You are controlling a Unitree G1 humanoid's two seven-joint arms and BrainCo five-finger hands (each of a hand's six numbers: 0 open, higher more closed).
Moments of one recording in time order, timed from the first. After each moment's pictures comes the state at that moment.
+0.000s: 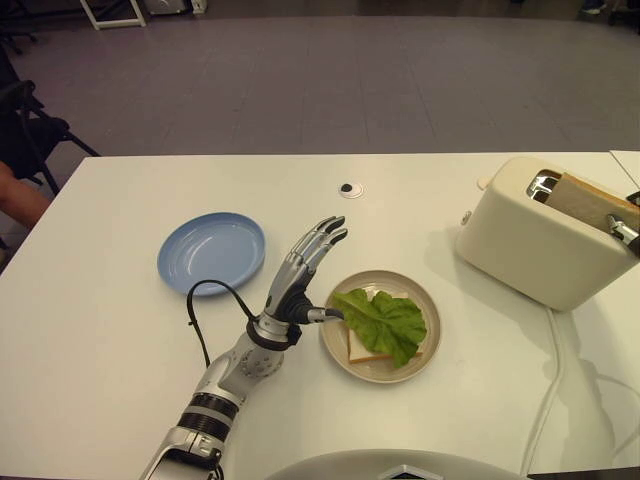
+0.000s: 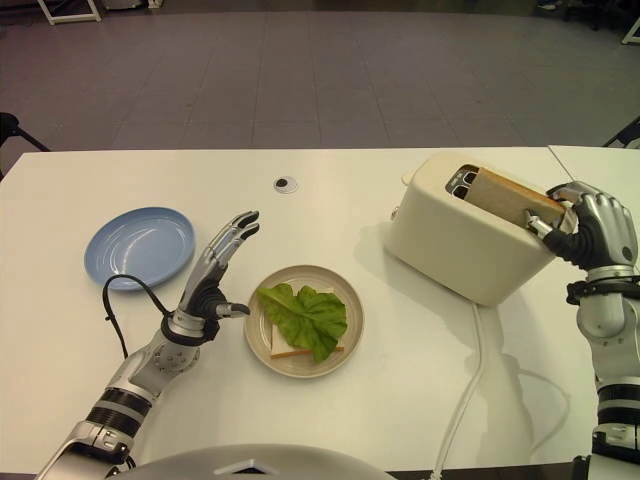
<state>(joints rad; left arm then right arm) -0.09 0.33 -0.23 0.29 0.63 -0.88 0.49 -0.09 -0.89 -0.26 0.45 -0.50 -0.49 -0.22</state>
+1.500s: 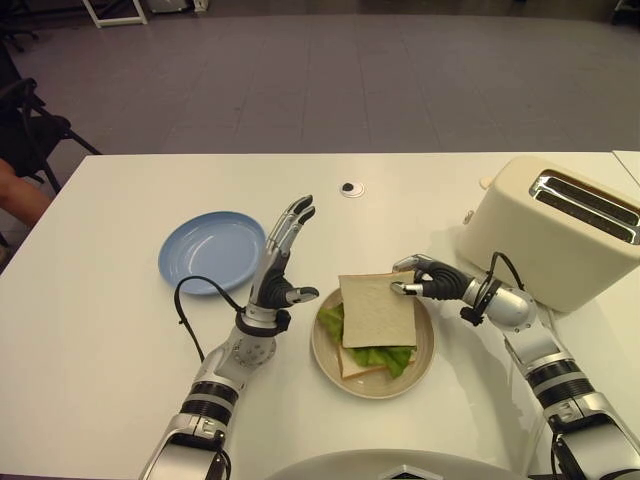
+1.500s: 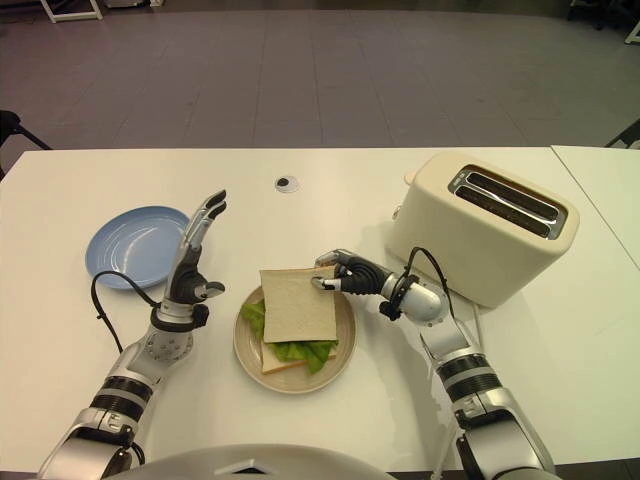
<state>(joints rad) -0.16 0.30 -0.15 0.45 0.57 -0.99 0.54 -0.28 -0.47 0.28 0.32 0.00 -0.44 0.58</state>
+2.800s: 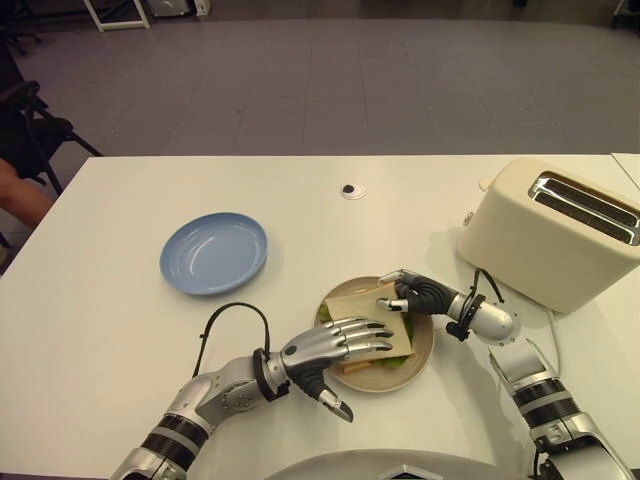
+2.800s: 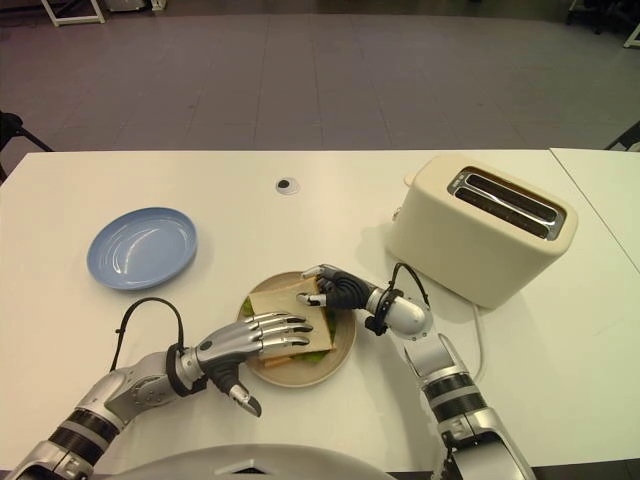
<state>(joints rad) 0.02 0.54 -0.42 0.20 0.65 -0.99 0.01 -0.15 -0.41 0.27 0.15 -0.10 -0.33 0.58</state>
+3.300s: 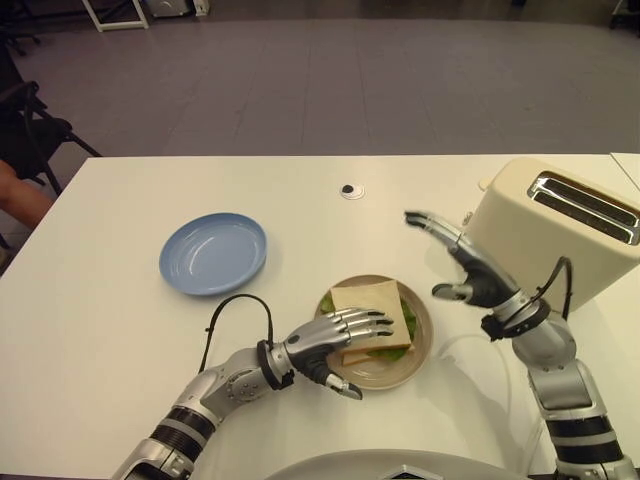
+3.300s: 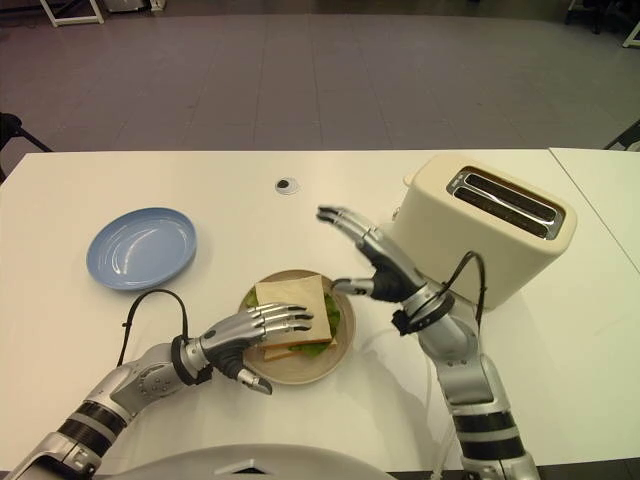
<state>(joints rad) 0.00 0.51 -0.43 0.18 0.40 -0.93 -0.08 0.06 -0.44 0.10 -0.25 -0.23 -0.46 0.32</state>
